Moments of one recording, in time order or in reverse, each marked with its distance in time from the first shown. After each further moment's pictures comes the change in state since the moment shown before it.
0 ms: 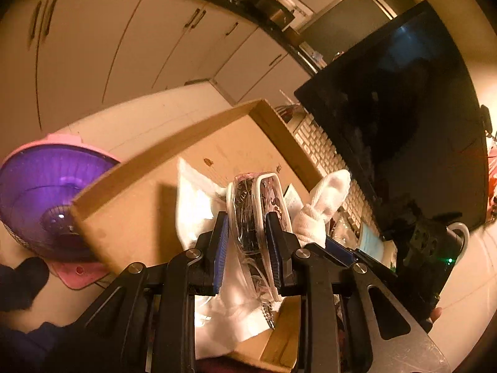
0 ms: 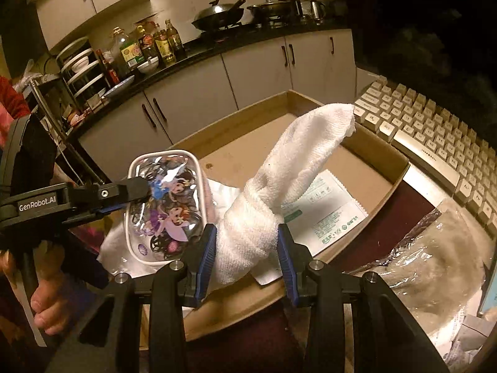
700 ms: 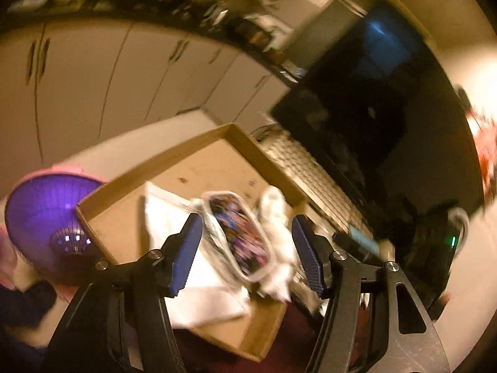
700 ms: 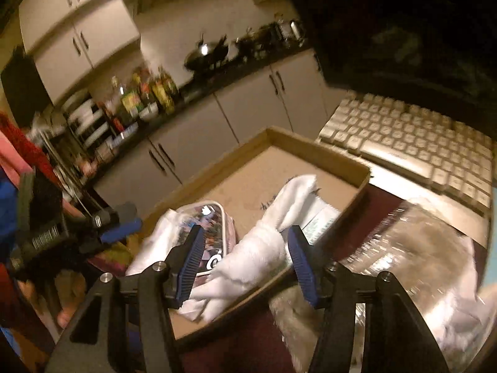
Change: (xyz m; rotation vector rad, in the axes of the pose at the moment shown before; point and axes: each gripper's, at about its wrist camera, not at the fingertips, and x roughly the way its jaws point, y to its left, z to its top) left arm -0.046 -0.052 -0.025 0.138 -0.140 0.010; right arm -0.072 -0.033 -0.006 0.192 -0.189 0.108
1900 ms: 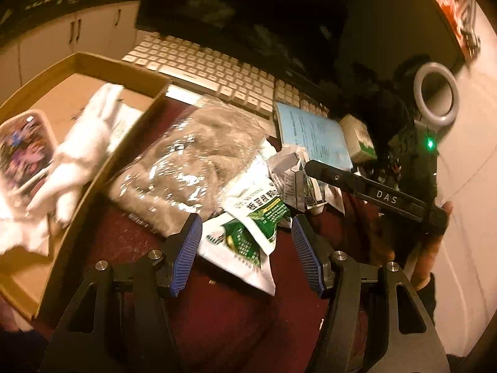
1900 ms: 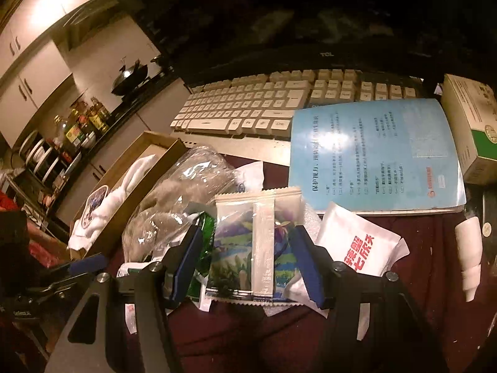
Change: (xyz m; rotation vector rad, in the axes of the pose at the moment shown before) left arm 0.099 -0.155 -0.111 0.360 0.331 -0.104; right arm -0.100 -0.154 -0.061 0.166 0.032 -0.236
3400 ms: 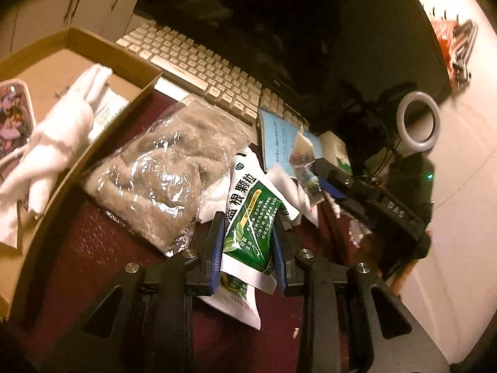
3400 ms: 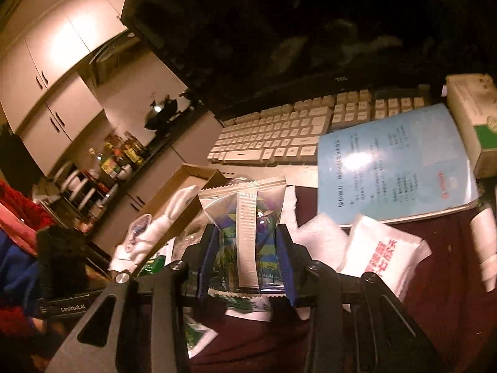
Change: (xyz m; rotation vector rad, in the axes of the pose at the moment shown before) left arm 0.005 0.022 0.000 -0.137 -0.034 -0.180; right arm -0.023 -0.005 0.002 0.077 -0.143 0.205
